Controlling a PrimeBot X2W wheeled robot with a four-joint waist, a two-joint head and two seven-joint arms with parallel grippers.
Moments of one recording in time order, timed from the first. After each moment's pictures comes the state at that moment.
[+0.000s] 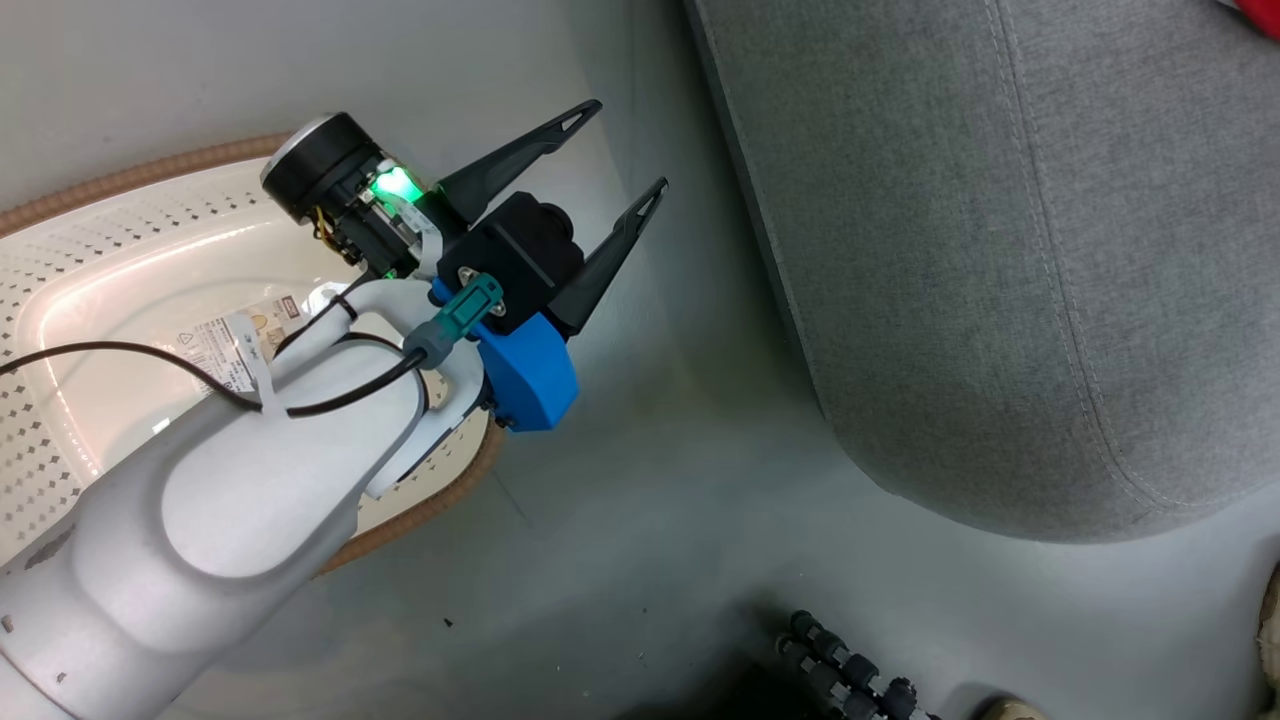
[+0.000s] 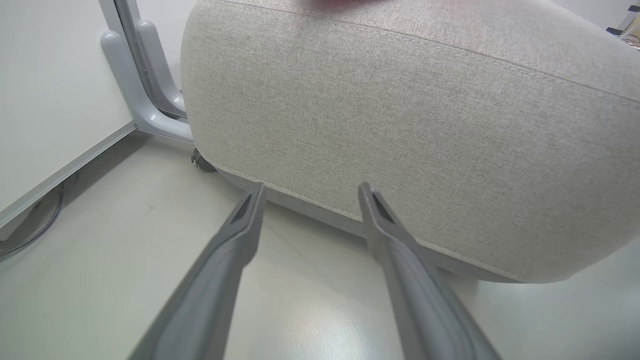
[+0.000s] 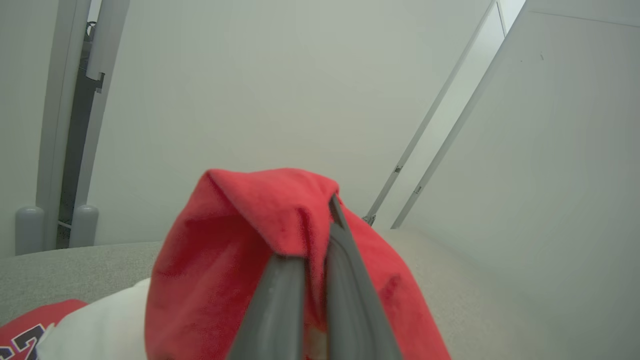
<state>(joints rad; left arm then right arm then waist) -1.09 0.45 -1.07 0.21 -0.44 0.07 -0.02 -1.00 -0.44 -0.45 0.46 0.07 0.13 -0.26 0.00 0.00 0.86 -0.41</state>
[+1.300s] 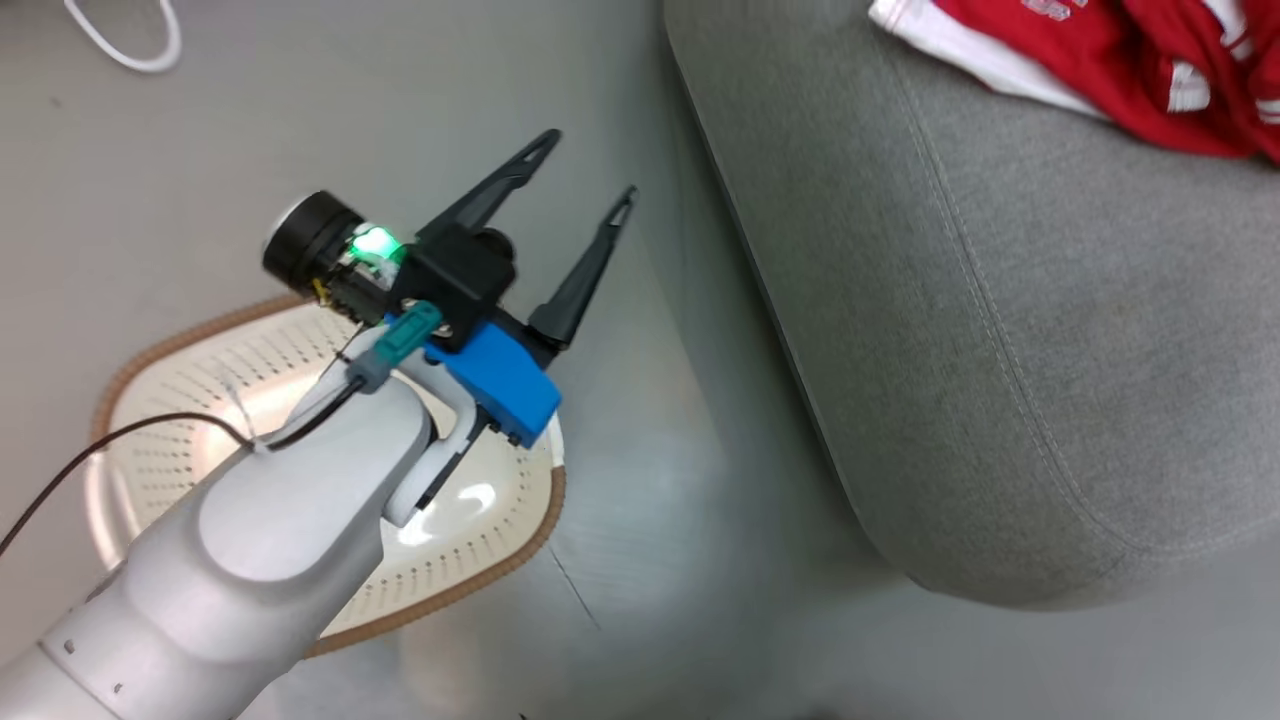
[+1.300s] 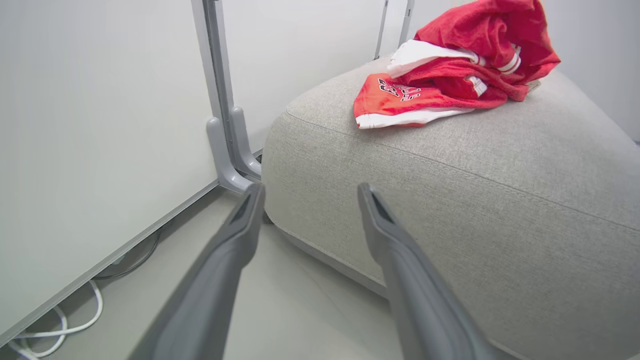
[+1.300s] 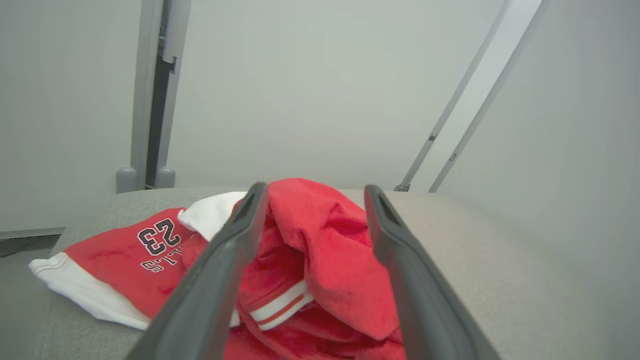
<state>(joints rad) -0.98 0.37 -1.01 0.36 -0.56 0.12 -0.22 -0.62 -0.31 -0.35 0.33 0.01 0.13 -0.26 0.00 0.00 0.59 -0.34</state>
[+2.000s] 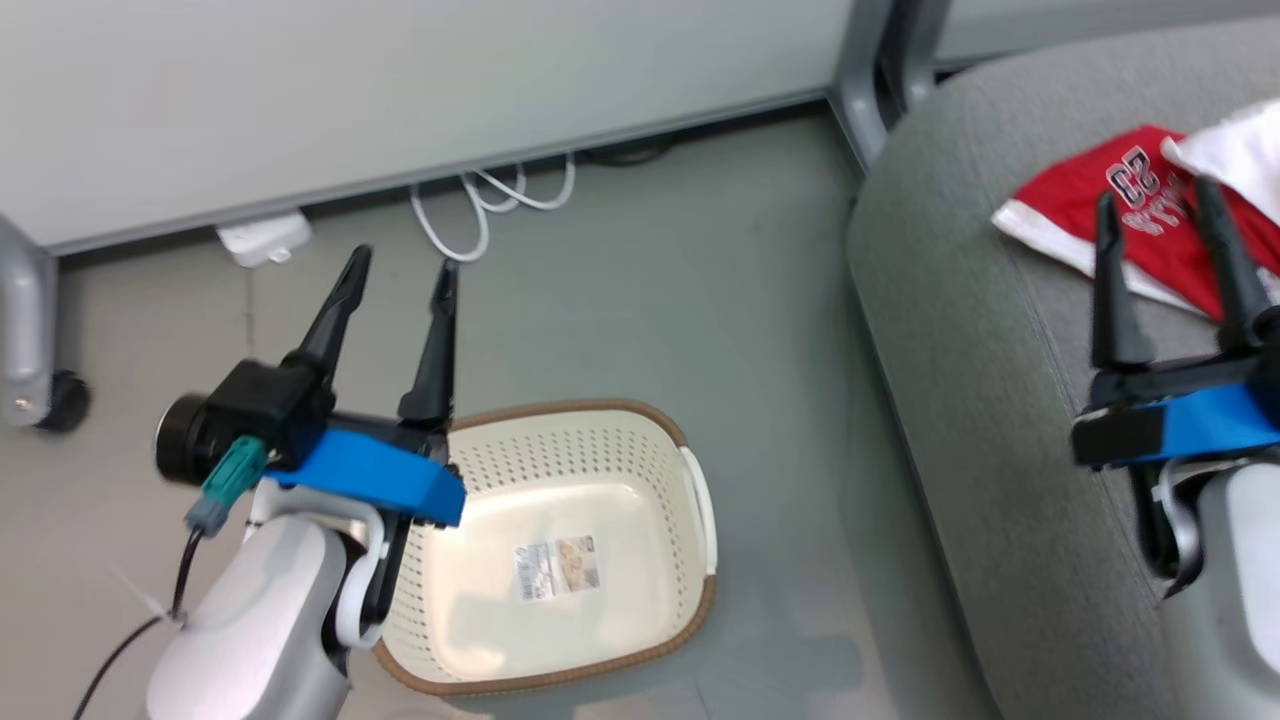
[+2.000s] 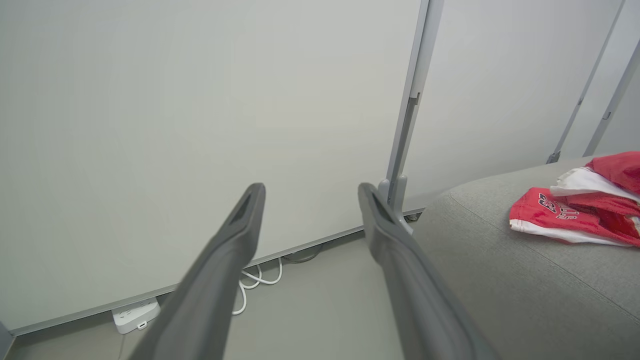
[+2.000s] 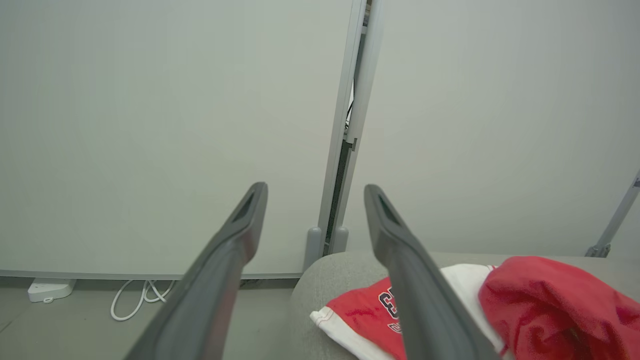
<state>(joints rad) -0.55 0.29 -0.52 0.27 -0.51 0.17 -0.26 -0.44 -0.23 -0.06 0.25 0.06 0.13 -0.26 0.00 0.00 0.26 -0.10</state>
